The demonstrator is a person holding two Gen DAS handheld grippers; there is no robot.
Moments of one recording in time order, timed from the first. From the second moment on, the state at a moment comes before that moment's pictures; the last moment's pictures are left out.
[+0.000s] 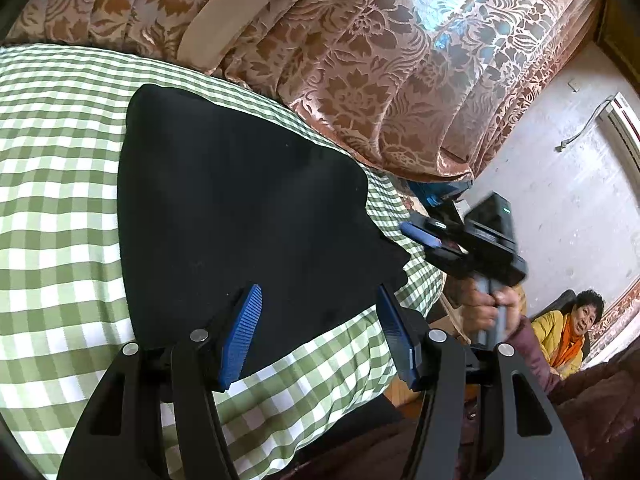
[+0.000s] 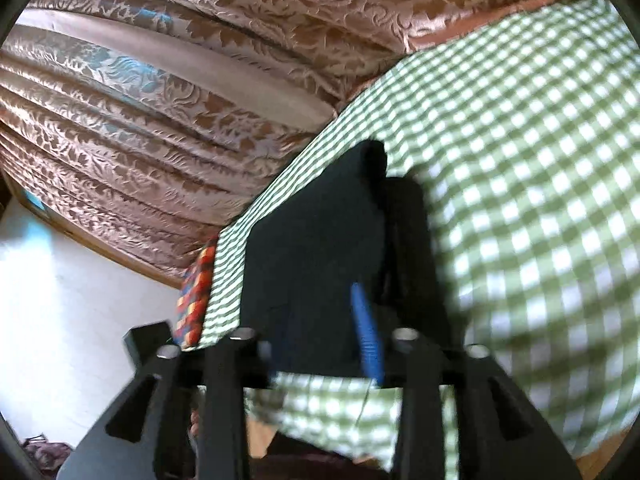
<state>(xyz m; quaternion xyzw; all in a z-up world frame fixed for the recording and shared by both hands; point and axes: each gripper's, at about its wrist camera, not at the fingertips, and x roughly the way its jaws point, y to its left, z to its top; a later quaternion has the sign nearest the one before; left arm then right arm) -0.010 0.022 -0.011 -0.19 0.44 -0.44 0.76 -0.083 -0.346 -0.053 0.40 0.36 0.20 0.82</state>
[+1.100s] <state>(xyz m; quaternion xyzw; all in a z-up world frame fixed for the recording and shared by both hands) -0.018 0.022 -0.008 -0.10 0.44 -0.38 0.81 -0.086 -0.326 -0.078 0.30 0.41 0.13 0.85</state>
